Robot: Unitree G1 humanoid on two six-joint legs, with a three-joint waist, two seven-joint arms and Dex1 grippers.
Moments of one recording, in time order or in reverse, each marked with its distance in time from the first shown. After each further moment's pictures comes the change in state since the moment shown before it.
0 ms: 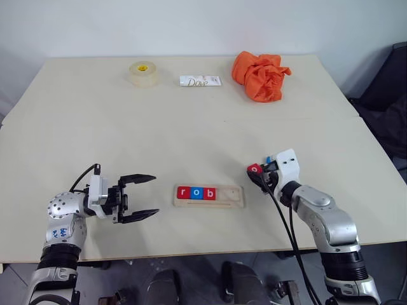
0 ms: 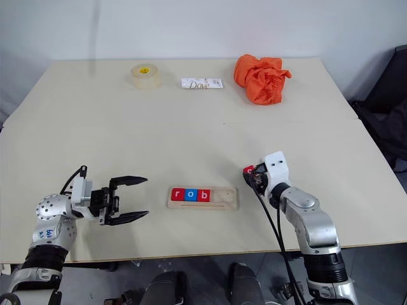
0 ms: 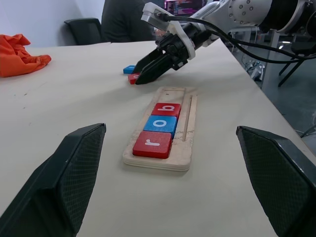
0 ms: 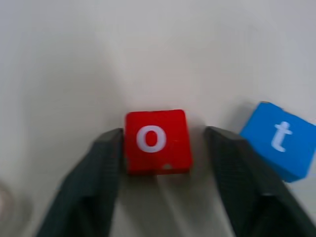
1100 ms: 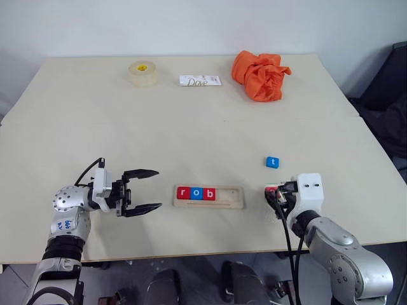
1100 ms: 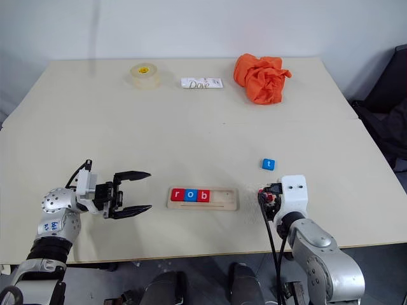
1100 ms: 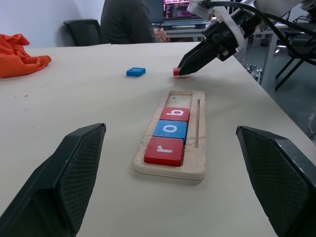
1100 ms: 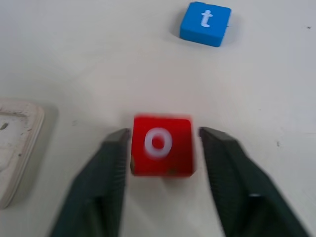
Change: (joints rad) left arm -0.073 -0.005 -0.032 0.068 0.000 0.008 -0.001; right arm 0.276 0.176 -0.168 -0.593 0.089 0.499 -0.300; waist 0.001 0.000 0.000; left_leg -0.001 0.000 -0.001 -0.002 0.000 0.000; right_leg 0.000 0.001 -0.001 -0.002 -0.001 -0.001
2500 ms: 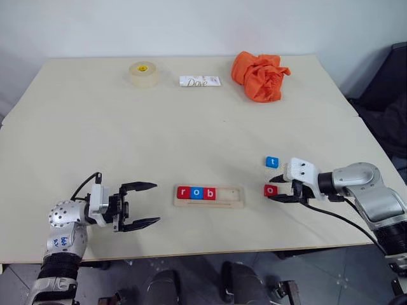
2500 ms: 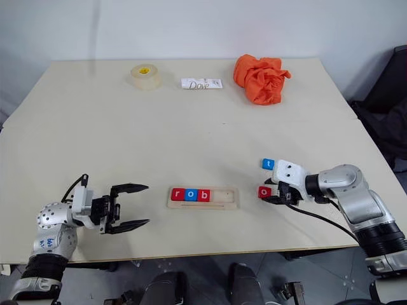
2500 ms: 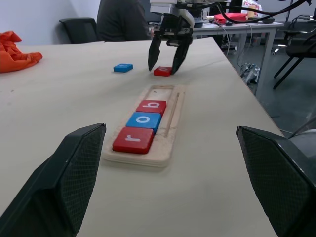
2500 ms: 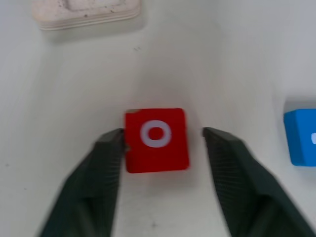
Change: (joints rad) left arm 0.162 -0.013 0.034 -0.121 -0.004 -0.020 0.001; right arm -0.443 -0.701 0.398 0.884 -0.206 -0.942 1.122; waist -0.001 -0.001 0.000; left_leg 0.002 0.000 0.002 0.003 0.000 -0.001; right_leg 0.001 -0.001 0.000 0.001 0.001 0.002
